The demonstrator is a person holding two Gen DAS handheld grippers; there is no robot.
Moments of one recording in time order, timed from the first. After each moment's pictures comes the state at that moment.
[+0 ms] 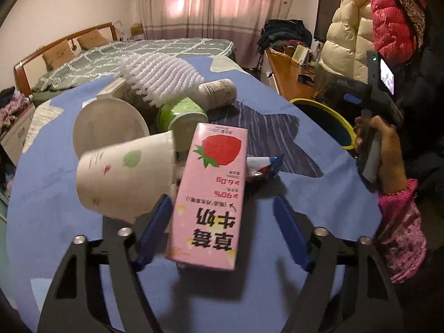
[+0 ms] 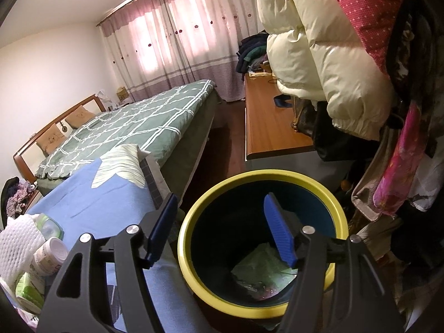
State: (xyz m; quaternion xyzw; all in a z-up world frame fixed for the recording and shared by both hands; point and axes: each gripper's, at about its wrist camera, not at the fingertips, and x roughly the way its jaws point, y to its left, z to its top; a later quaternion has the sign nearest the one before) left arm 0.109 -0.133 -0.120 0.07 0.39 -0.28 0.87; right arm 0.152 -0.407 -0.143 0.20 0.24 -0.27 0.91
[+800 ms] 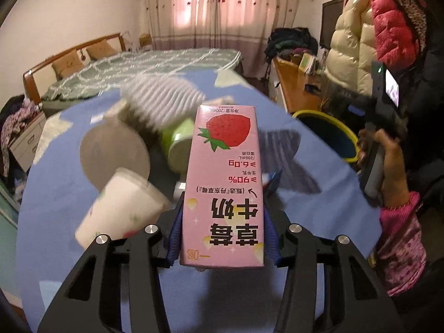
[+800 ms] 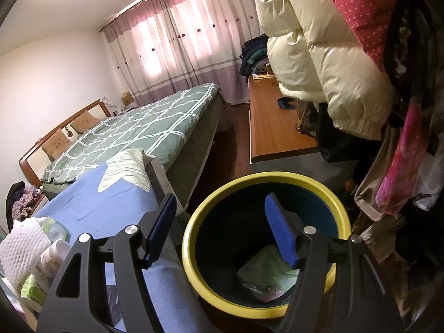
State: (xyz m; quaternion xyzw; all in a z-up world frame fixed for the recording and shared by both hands) left arm 0.108 -0.152 -0.099 0.08 0.36 -0.25 0.90; right arm 0.143 -0.408 -0.139 0.21 0.23 -0.26 0.92
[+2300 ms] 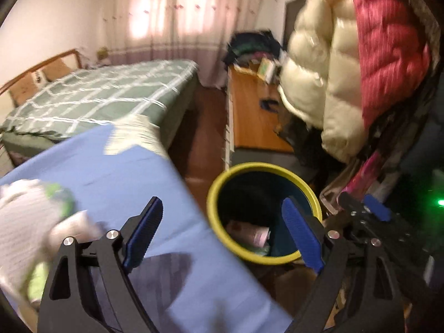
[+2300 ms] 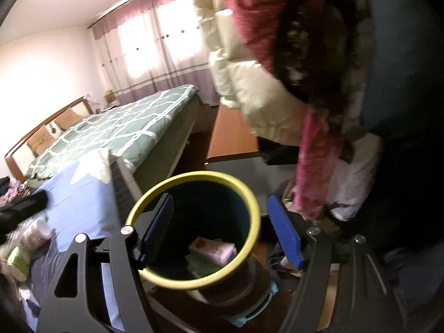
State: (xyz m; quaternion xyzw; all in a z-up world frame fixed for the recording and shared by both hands) left arm 0.190 -0.375 -0.050 0.07 0.34 -0.33 0.88; right arm 0.054 -0.452 -0.128 0.18 0.24 -0.29 0.91
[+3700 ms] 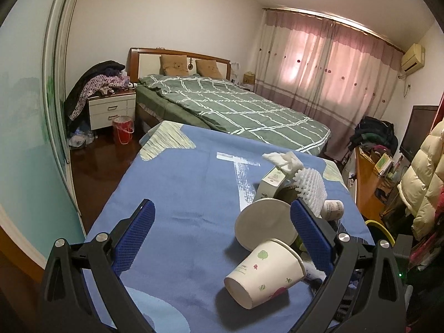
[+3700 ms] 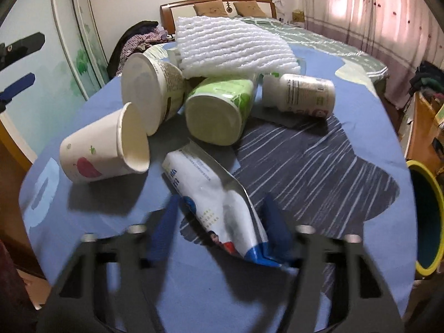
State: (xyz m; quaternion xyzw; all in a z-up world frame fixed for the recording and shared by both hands) left arm 0.128 0.023 -0.042 -0.10 0.27 -0.02 0.96; right arm 0.161 -0.134 -0.173 -0.03 0.43 0.14 0.89
